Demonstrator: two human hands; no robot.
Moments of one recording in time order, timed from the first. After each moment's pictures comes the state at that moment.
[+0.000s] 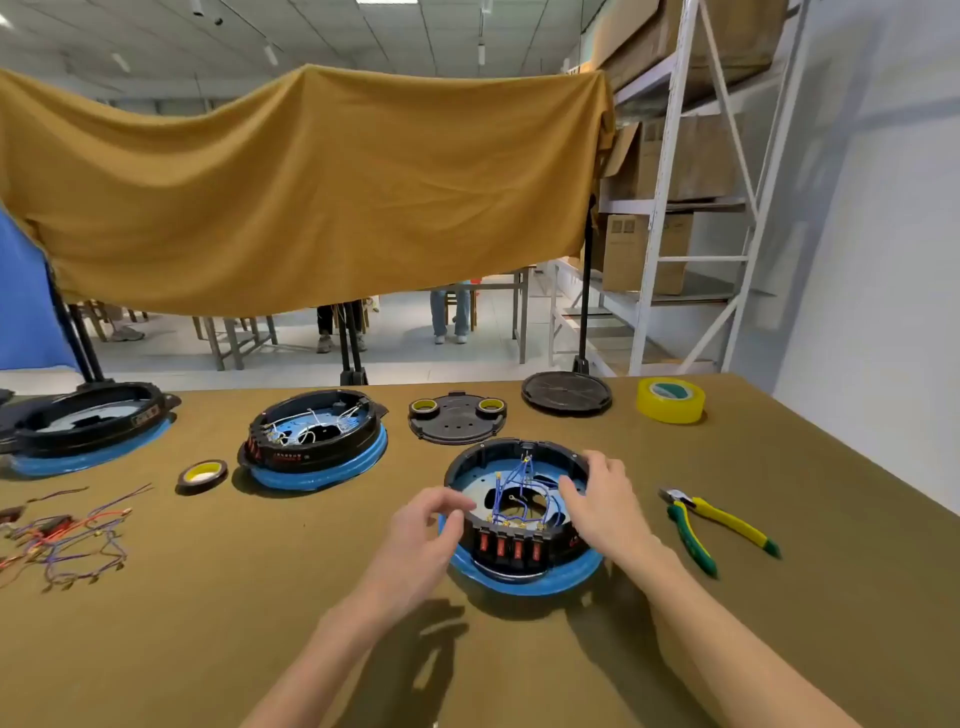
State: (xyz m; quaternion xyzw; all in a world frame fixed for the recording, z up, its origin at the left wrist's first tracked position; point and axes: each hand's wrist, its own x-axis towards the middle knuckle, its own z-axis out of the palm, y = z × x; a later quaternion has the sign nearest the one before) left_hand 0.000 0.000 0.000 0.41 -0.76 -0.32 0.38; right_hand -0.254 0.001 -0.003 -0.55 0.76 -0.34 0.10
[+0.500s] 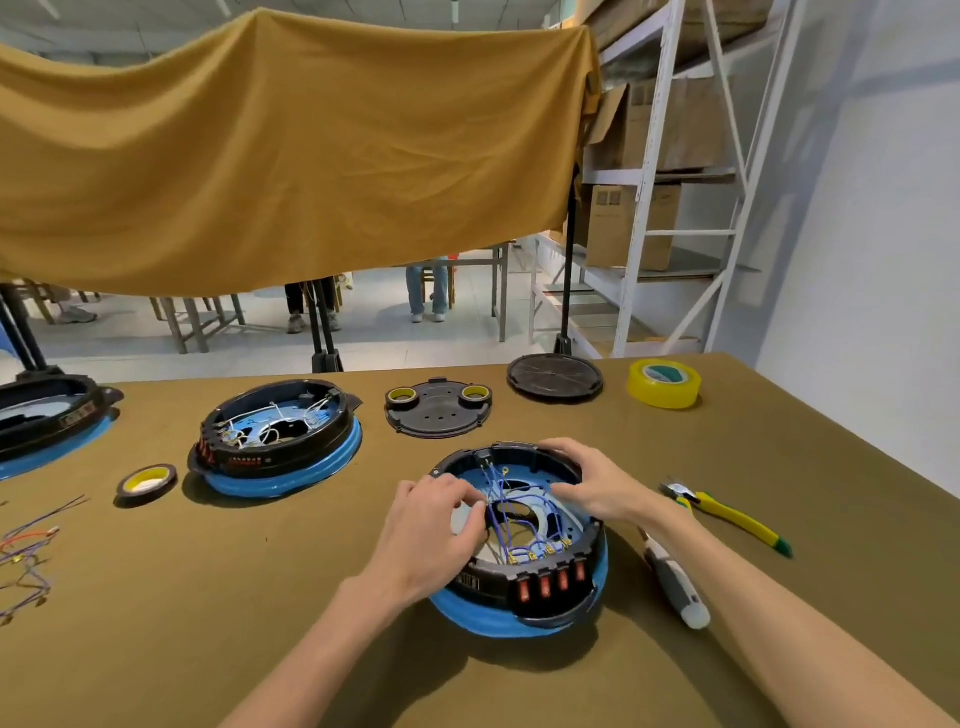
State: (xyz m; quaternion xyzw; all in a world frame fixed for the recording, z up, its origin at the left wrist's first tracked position) left_hand -0.033 -0.061 -0.020 0.40 -0.85 -0.11 0.32; right_hand -0.295 -0.049 0.002 -0.68 0.65 -0.26 0.24
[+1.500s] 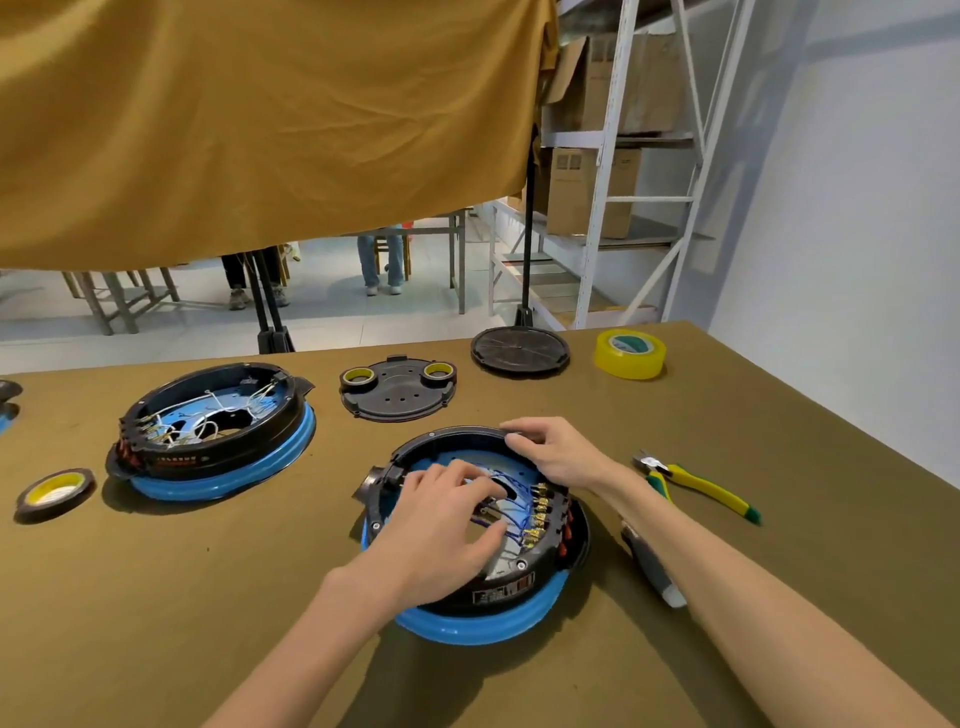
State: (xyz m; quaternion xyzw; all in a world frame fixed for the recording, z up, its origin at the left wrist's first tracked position) left_hand -0.058 -0.058 -0.010 0.34 -0.92 -0.11 0.18; right_hand -0.285 -0.072 -0.001 -0.62 0.65 -0.33 0.28
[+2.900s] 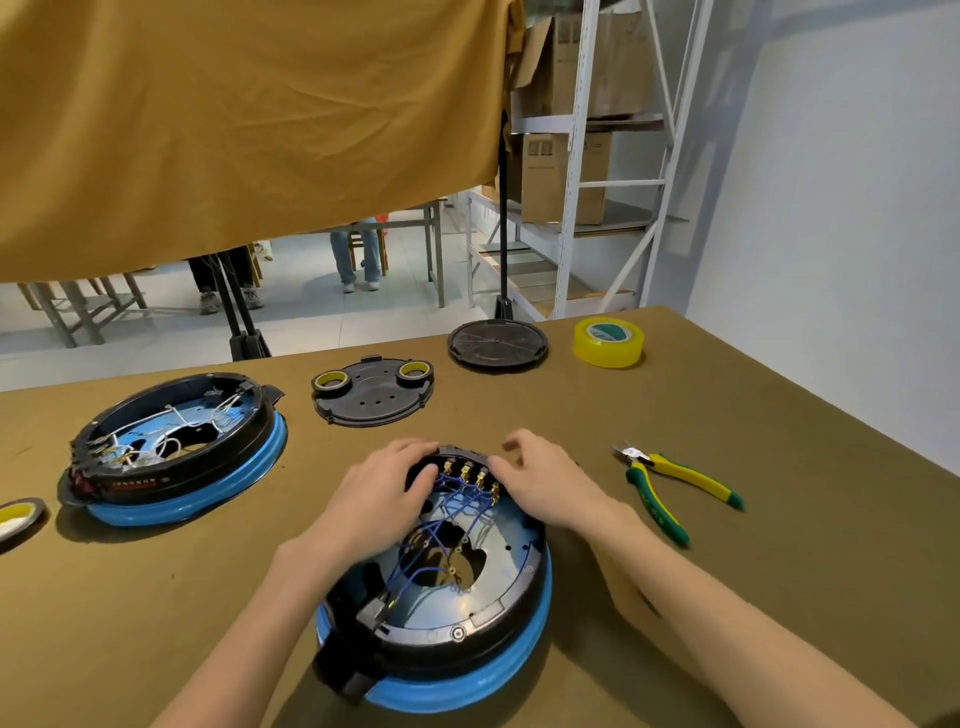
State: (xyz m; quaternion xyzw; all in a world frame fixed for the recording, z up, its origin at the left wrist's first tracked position) left_hand -0.056 -0.103 0.010 0.43 -0.88 -0.15 0.15; right_hand -0.265 -0.046 -0.012 -0.58 0.74 -0.27 0.18
